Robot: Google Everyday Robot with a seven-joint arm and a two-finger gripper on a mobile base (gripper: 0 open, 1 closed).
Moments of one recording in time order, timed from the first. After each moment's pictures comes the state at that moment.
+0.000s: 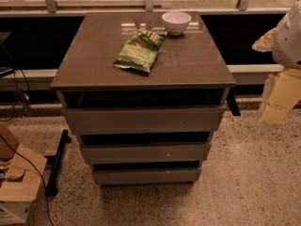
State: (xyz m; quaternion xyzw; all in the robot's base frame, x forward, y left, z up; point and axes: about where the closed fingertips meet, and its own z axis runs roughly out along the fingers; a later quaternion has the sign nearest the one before) arm 0.438 -0.217 0.976 -0.60 0.78 -0.03 0.16
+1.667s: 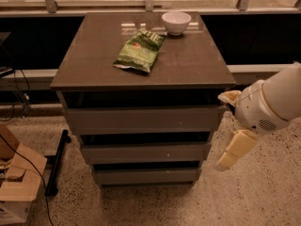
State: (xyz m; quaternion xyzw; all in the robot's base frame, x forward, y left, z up) arm 0.432 -0.172 0.848 -0.59 0.77 0.10 0.24
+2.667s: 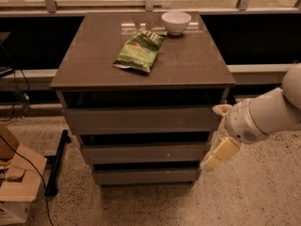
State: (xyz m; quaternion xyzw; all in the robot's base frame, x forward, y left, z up) arm 0.460 -0.167 0.785 -0.54 0.78 0.14 0.27
